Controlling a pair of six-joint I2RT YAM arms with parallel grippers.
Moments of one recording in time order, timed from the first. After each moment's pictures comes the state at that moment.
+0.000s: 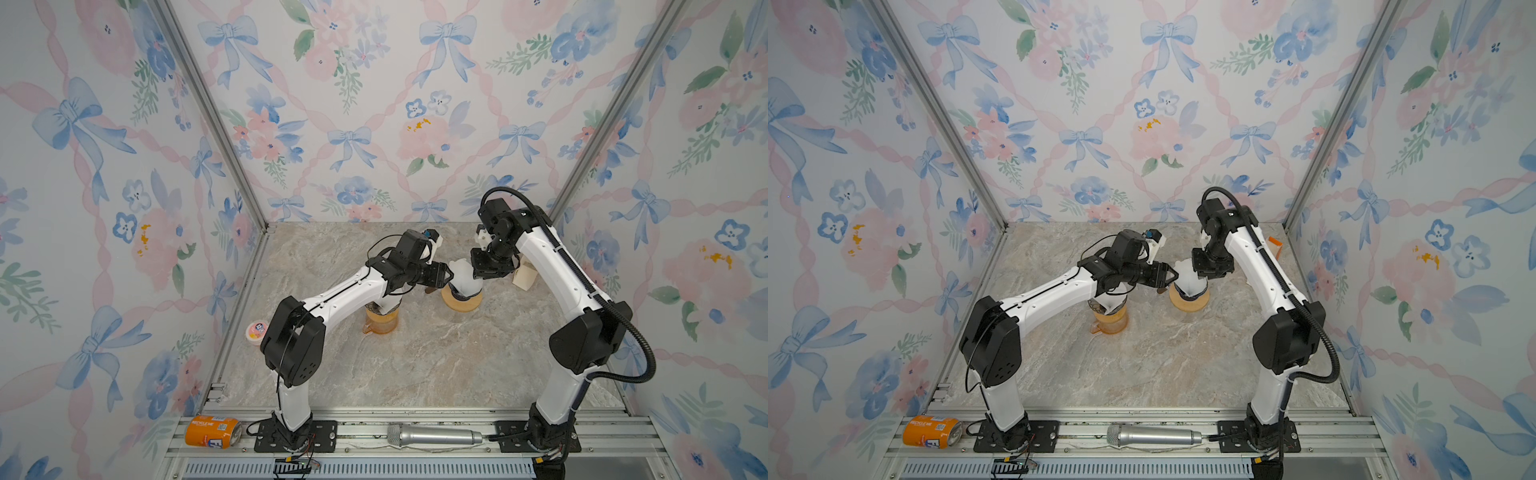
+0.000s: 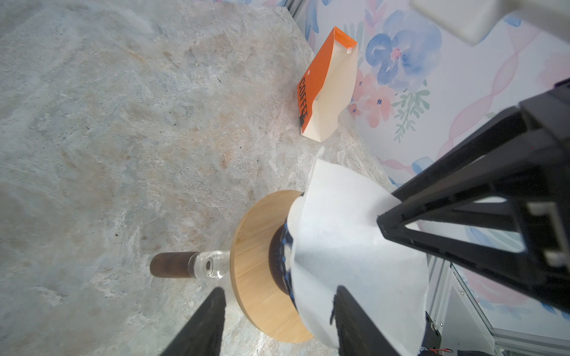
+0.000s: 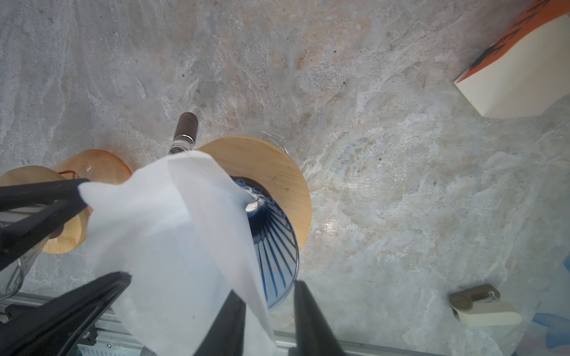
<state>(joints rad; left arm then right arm) -0.71 1.84 1.53 -0.32 0.31 -0.42 0.32 1.85 1.95 -1.48 -0.04 0.28</state>
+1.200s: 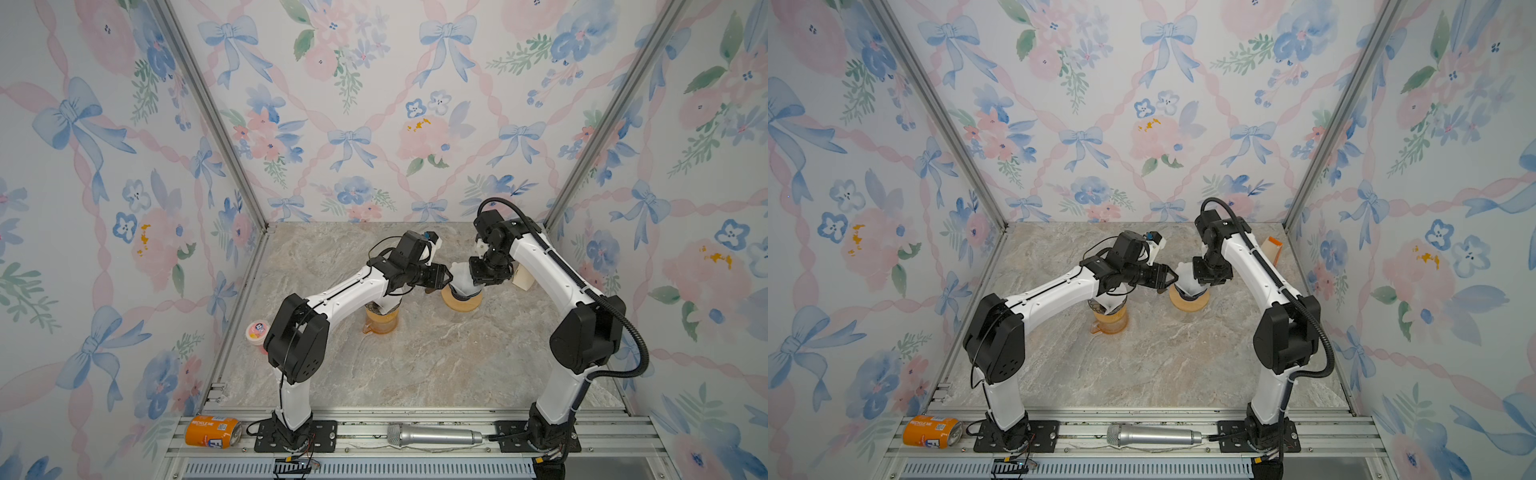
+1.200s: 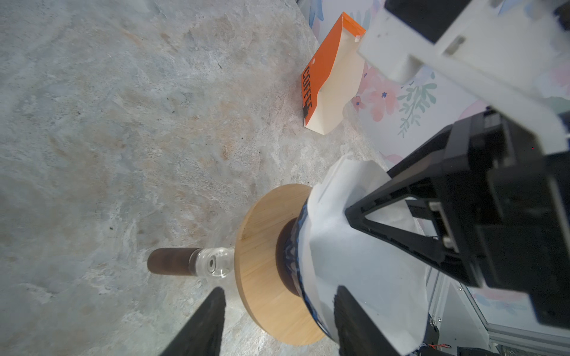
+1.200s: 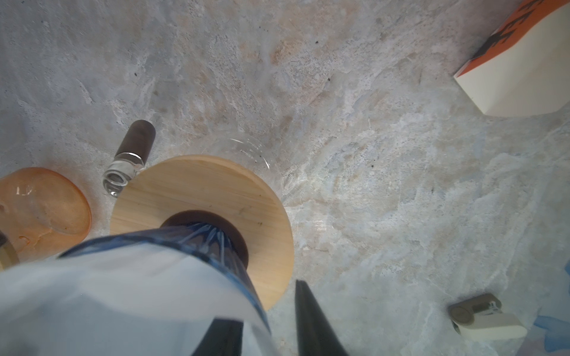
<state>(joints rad) -0.70 1.87 1.53 -0.32 0.33 -0.42 0.31 1.85 1.80 -1.35 0.01 0.29</state>
